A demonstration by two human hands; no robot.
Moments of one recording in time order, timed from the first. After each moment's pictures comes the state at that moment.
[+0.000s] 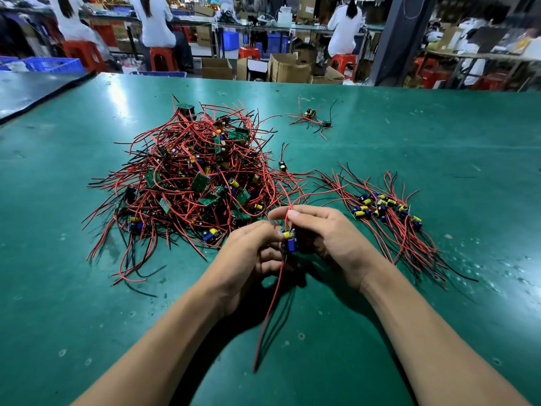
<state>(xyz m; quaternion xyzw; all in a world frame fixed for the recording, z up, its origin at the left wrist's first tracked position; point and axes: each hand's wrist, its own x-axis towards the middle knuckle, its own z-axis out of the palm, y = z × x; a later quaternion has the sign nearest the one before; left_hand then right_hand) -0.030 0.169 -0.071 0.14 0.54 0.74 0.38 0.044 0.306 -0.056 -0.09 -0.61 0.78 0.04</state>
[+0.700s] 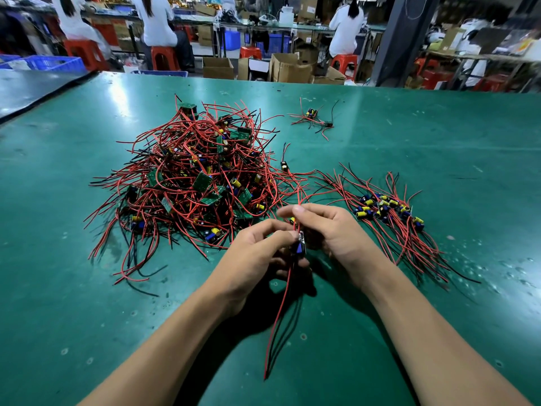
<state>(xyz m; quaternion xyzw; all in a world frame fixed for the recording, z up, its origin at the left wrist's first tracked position) -0.015 0.164 -0.063 0.22 0.57 0.71 0.35 0.044 0.310 -0.060 -0.13 -0.64 0.75 0.09</state>
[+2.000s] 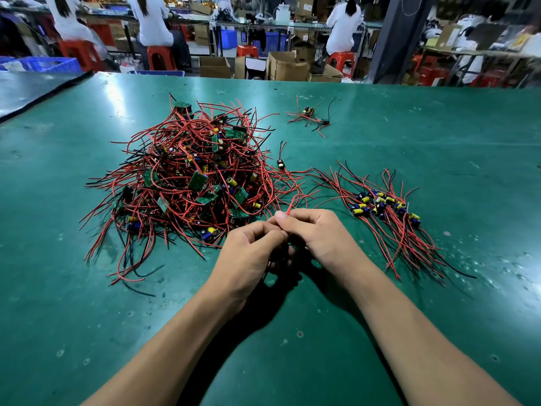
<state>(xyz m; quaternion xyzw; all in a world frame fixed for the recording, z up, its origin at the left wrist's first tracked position) -0.014 0.168 -0.068 0.17 0.60 0.73 0.28 0.036 0.295 -0.069 -0.15 -0.65 0.74 0.11</state>
